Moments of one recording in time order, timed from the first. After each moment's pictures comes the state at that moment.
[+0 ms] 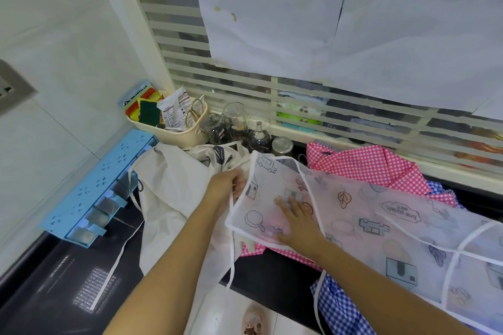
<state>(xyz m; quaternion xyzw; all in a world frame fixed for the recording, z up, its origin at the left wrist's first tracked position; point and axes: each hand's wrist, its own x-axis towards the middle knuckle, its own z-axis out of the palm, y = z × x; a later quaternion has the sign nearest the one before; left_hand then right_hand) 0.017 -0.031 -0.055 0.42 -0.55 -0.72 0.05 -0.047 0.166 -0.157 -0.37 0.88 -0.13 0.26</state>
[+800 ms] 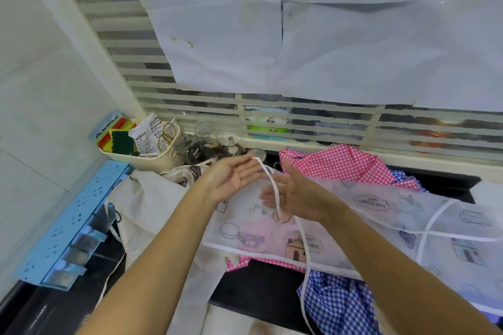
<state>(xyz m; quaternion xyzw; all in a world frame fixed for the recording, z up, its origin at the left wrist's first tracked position) -0.031 0.003 0.014 0.27 -0.42 -0.86 -0.06 -0.095 0.183 -0.022 -0.08 0.47 -0.68 0.55</state>
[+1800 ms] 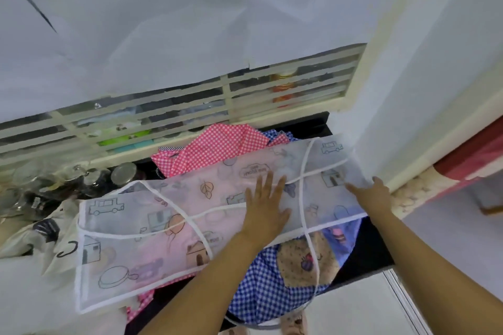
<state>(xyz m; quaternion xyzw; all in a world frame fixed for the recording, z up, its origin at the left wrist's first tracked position) -0.072 0.282 -0.141 -0.16 -0.97 -0.17 -0.09 -0.100 0.544 -0.152 0.36 0.85 -0.38 0.05</state>
